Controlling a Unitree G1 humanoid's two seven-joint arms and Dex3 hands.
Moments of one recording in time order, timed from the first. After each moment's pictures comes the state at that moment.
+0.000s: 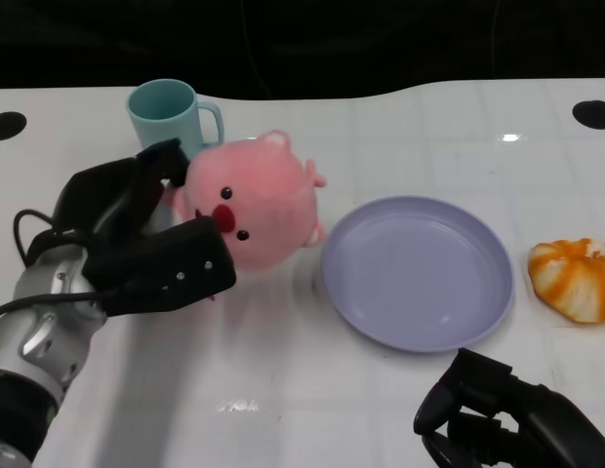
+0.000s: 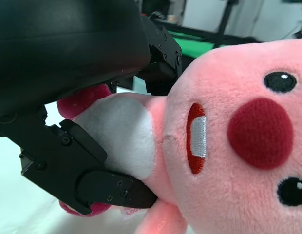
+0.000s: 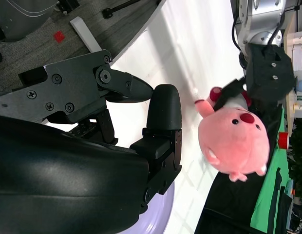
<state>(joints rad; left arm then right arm) -0.58 0.33 -0.32 0.60 0.54 -0.09 0.14 0.44 -0.19 0.18 -0.63 0.10 0.27 0.25</state>
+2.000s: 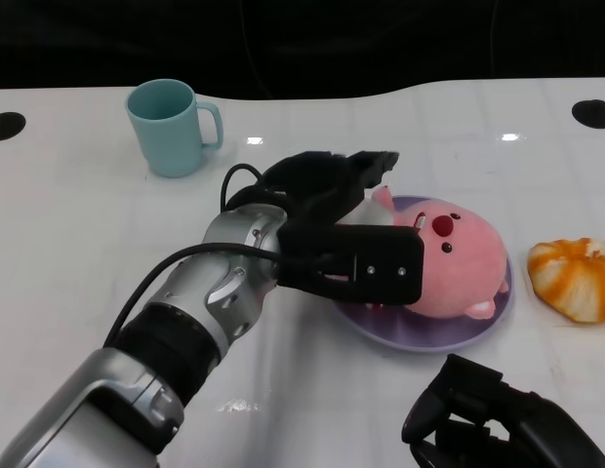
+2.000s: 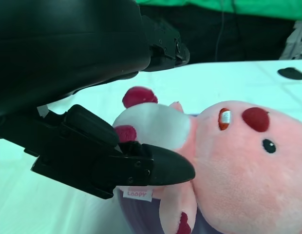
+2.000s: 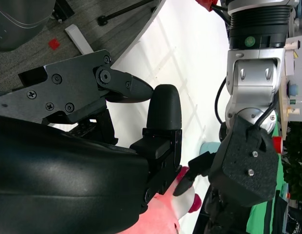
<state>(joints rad) -0.83 0.04 -0.56 0.70 0.67 0.00 -0.11 0.46 -0.19 0.22 -0.68 0.11 0.29 0.23</state>
